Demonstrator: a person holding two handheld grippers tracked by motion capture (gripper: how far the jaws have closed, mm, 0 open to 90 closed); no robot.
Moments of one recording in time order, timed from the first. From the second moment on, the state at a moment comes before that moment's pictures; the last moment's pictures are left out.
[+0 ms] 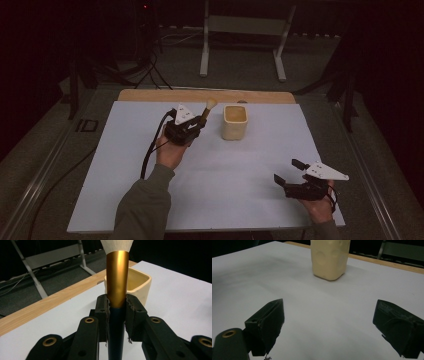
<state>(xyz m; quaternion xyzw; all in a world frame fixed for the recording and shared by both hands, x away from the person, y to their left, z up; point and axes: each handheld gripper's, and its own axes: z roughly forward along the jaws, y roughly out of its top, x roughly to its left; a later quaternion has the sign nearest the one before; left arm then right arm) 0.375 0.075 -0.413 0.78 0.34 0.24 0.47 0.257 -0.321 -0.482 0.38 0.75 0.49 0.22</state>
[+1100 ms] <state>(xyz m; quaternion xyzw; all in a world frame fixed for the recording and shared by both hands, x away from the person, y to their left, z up) 0.399 0.069 -0.400 0.75 0.34 0.27 0.50 0.257 -0.322 -0.481 0.39 0.75 0.49 0.22</state>
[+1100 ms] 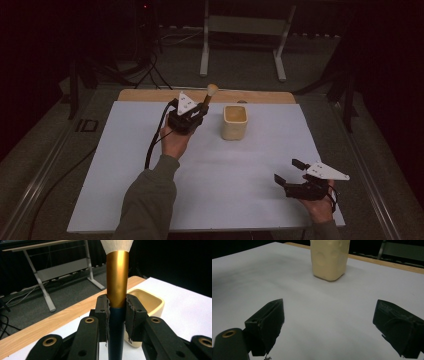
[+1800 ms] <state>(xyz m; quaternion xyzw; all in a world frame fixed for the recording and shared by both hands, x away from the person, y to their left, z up) 0.415 0.057 -0.393 0.74 0.34 0.28 0.51 0.256 -0.325 -0.481 0.39 0.75 0.50 0.22</state>
